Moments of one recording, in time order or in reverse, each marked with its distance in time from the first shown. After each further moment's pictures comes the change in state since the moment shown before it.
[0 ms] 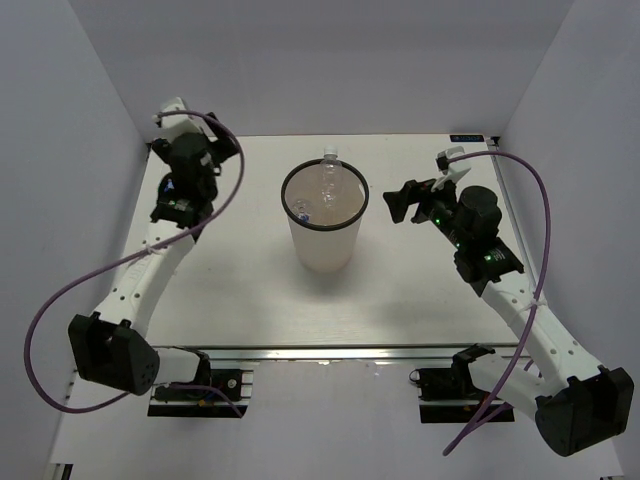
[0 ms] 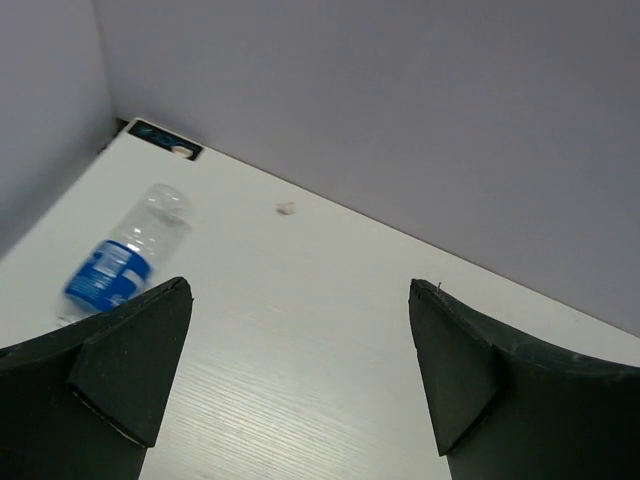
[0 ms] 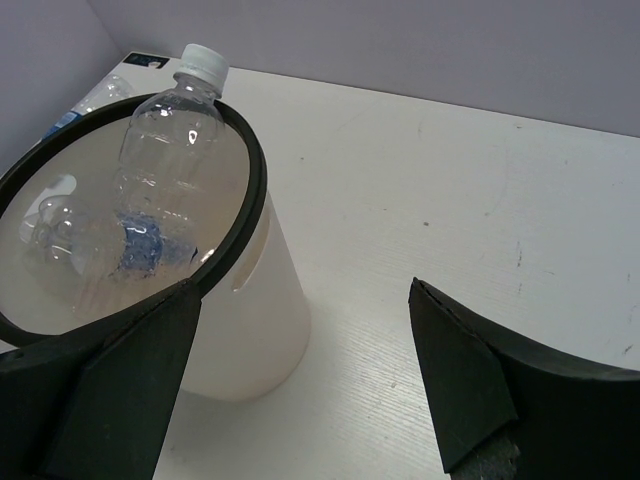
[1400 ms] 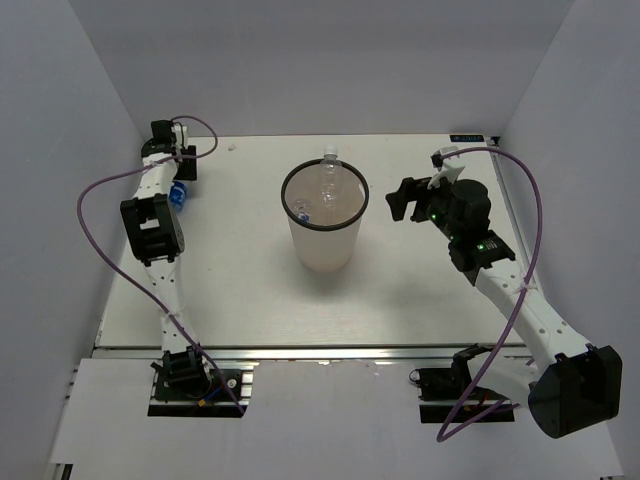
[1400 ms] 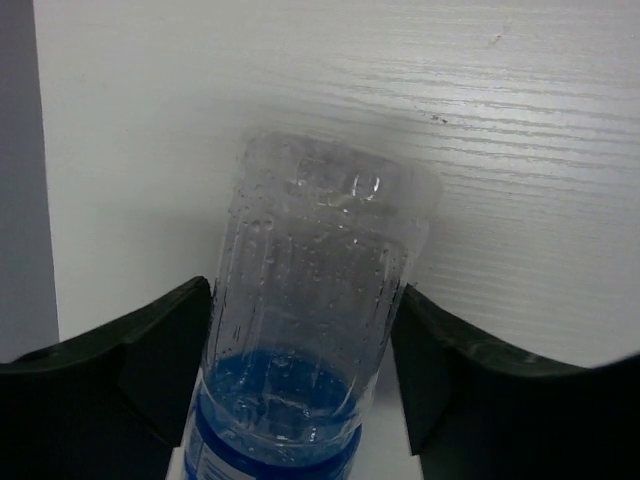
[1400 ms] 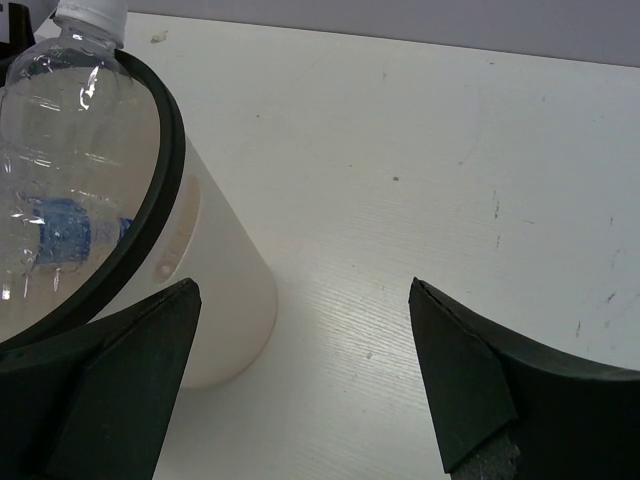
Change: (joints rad) left arm 0.504 1.203 1.000 -0.571 0.459 0.533; right arm -0.034 0.097 0.009 -0.034 0.039 0.000
